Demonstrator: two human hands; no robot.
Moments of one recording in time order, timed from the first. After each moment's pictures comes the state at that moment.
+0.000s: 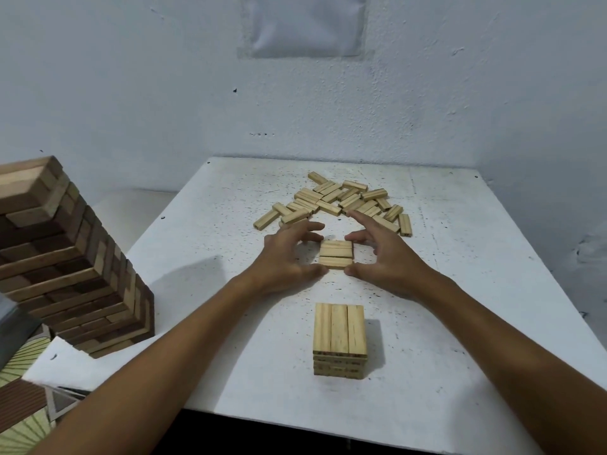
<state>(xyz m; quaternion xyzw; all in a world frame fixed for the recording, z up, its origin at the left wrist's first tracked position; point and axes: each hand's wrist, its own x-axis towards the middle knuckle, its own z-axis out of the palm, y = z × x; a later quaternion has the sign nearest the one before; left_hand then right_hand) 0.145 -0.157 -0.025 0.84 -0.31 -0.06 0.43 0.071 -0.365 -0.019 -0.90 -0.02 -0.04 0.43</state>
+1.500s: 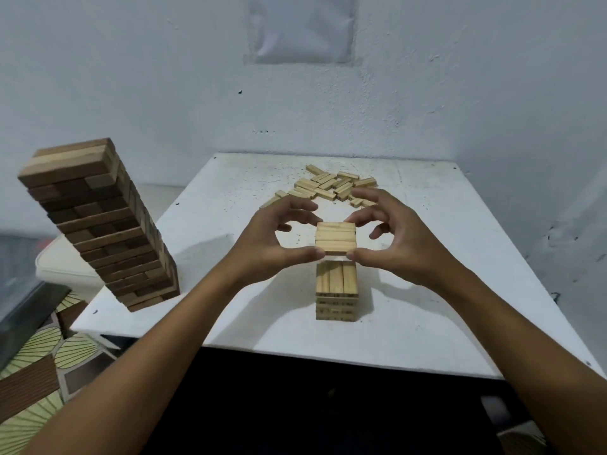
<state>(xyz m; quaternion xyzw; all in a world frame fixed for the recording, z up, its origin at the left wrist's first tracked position) 0.060 -0.115 0.042 0.79 -0.35 -0.03 0.51 -0.019 -0.332 0.044 -0.87 -0.07 -0.13 0.47</state>
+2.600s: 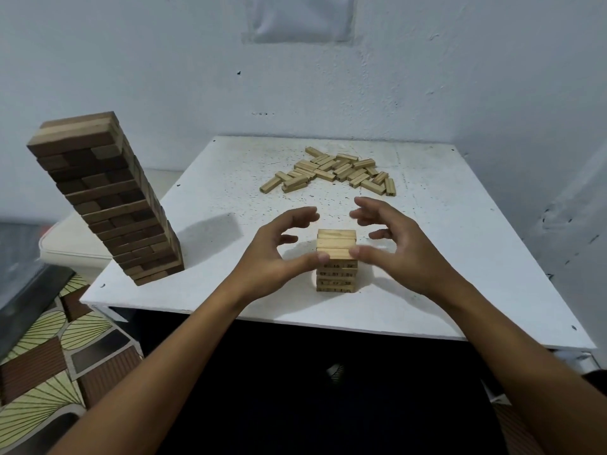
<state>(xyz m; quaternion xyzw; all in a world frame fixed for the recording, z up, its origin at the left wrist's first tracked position) 0.018 -0.104 0.010 0.77 -0.32 -0.07 0.54 -0.056 -0.316 0.020 -0.86 -0.02 -0.11 0.50</state>
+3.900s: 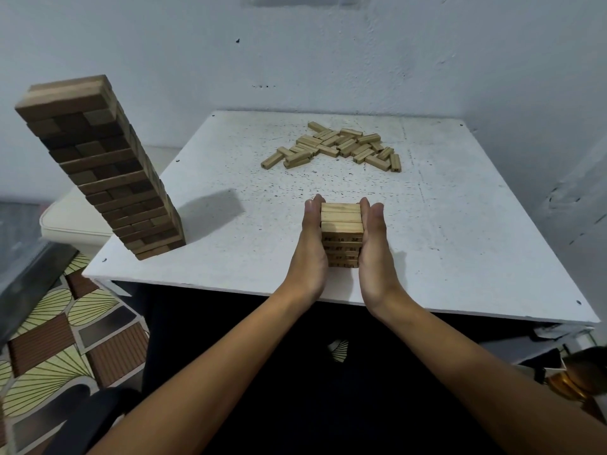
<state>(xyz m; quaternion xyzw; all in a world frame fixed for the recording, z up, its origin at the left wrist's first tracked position) -0.028 -0.162 -0.011 0.63 -0.09 -0.16 0.75 -0.068 -0.238 -0.004 -0.63 0.09 -0.11 0.77</state>
